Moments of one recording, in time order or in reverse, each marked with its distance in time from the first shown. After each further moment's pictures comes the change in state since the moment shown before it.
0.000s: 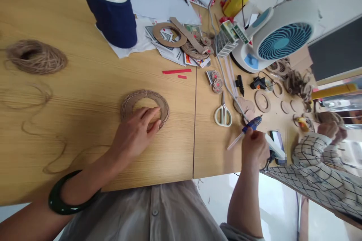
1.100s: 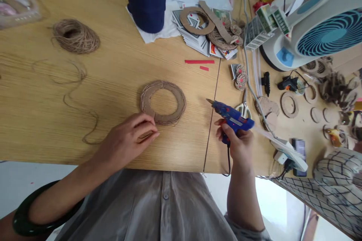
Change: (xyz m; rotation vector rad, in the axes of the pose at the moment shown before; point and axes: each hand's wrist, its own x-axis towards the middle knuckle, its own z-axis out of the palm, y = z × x) left_hand -0.058 -0.019 -0.040 -0.084 -0.068 0.064; right_hand -0.053 -0.105 -0.037 1.364 -0.946 -0.047
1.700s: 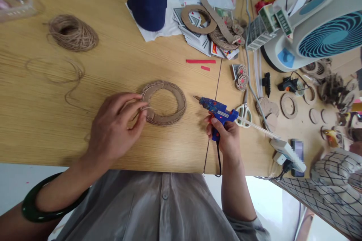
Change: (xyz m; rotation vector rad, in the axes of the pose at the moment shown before) left_hand 0.016 -0.012 -0.009 0.251 0.306 -0.059; right_hand 0.016 0.007 0.030 0.155 -0.130 0.130
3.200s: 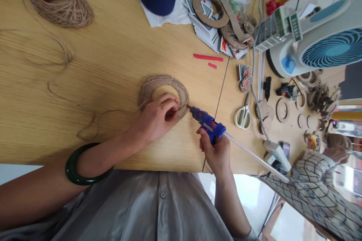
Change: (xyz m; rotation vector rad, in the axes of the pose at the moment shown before) left_hand 0.025 0.027 0.058 -0.523 -0.134 -0.066; right_hand -0.038 -0.006 0.035 -0.740 0.095 0.023
